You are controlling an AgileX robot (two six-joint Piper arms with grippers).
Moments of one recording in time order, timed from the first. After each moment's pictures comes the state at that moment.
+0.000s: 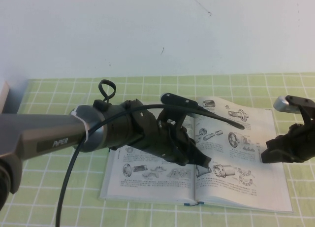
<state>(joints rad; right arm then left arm) 0.01 1.92 -0.96 0.95 0.66 -0.95 -0.69 1.93 -1.19 -0.92 0.37 0.74</state>
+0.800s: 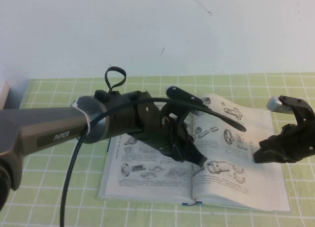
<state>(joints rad) 0.04 1.92 -0.96 1.01 0.66 -0.99 -0.69 1.93 -1.27 -0.64 0.45 0.59</state>
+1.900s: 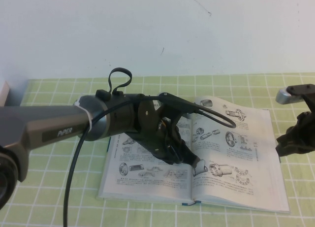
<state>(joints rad) 0.02 1.86 -1.06 0.62 0.74 -0.79 -0.69 2.00 -1.29 -0.40 0.51 0.32</state>
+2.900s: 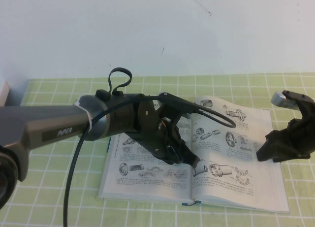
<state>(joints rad) 0.02 1.95 -1.07 0.77 0.78 -0.74 -0.69 2.00 -1.29 -0.40 0.51 0.32</state>
